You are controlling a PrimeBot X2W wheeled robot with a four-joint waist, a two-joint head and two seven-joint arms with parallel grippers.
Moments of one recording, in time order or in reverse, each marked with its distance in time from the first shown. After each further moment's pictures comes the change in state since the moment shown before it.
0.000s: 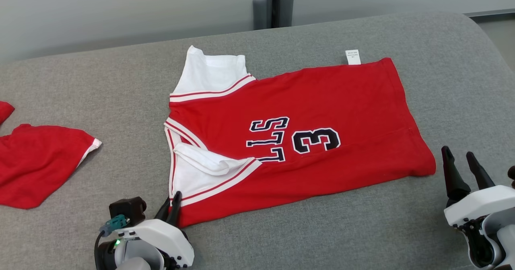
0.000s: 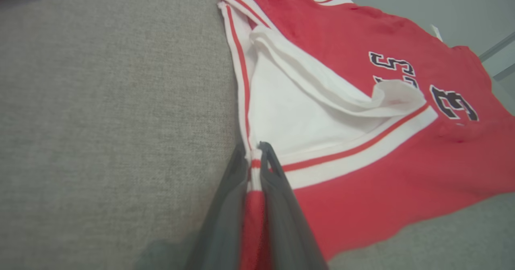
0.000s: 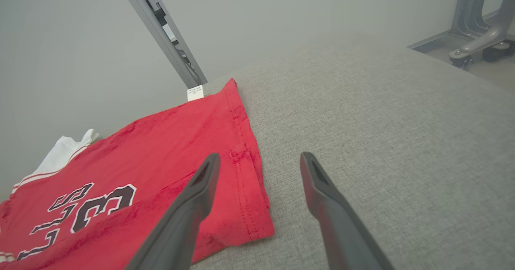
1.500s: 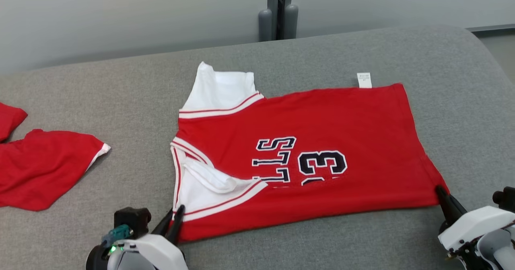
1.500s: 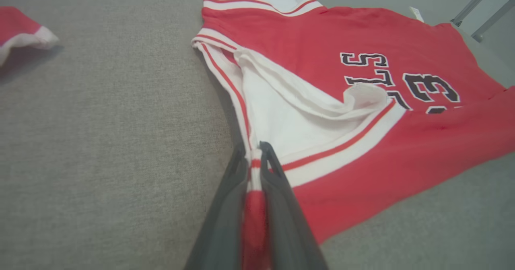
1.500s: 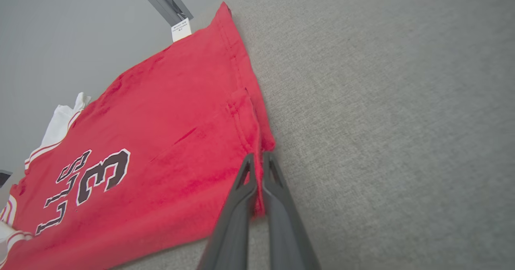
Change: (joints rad) left arm 0.059 0.142 -0.082 -0.234 0.075 0.056 0.090; right arm 0.009 -0.049 0.202 0.096 0.285 0.000 0.088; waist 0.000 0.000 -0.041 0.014
